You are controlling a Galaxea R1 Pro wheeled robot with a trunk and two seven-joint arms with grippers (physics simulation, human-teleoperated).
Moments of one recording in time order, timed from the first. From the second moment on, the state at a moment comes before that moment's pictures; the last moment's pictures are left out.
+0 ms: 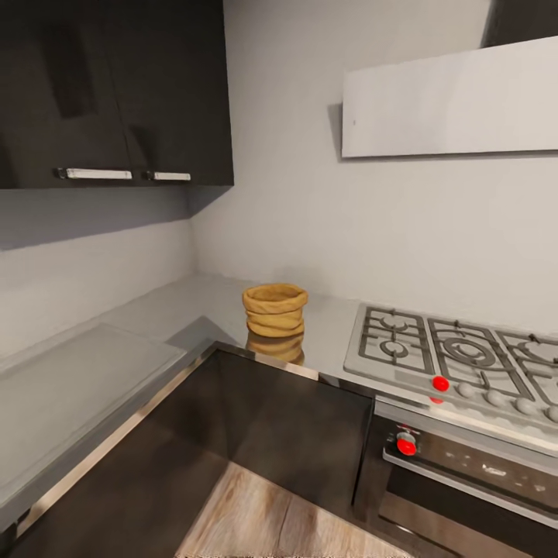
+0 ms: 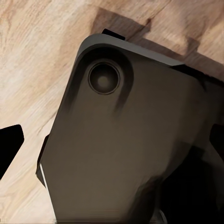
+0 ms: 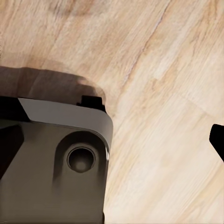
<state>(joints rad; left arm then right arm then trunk) 0.00 -0.04 0.01 -0.07 0.37 -0.09 0.08 -0.20 0.00 -0.63 0.03 0.79 -0.04 -0.14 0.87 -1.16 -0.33</state>
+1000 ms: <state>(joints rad) 0.00 -0.04 0.01 -0.07 0.36 -0.09 0.08 -0.20 0.00 -0.63 0.03 0.79 -0.04 -0.14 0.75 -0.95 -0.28</state>
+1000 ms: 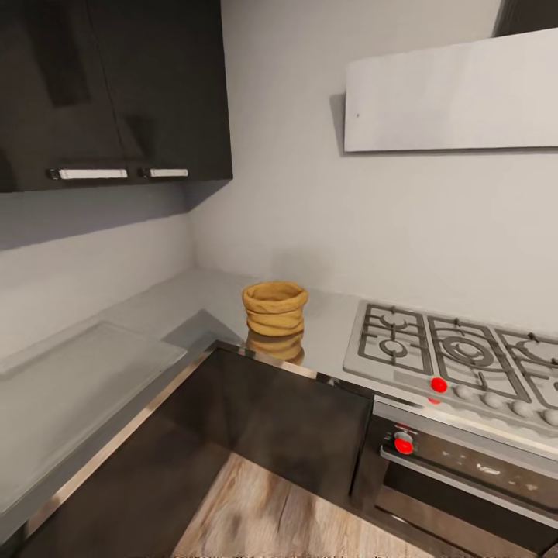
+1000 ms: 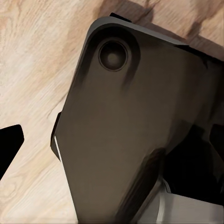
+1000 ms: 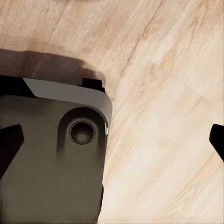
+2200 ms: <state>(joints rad) 0.00 -0.04 0.01 -0.07 0.36 -0.09 0.08 -0.20 0.00 -0.63 0.03 0.79 -0.04 -0.14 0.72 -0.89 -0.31</state>
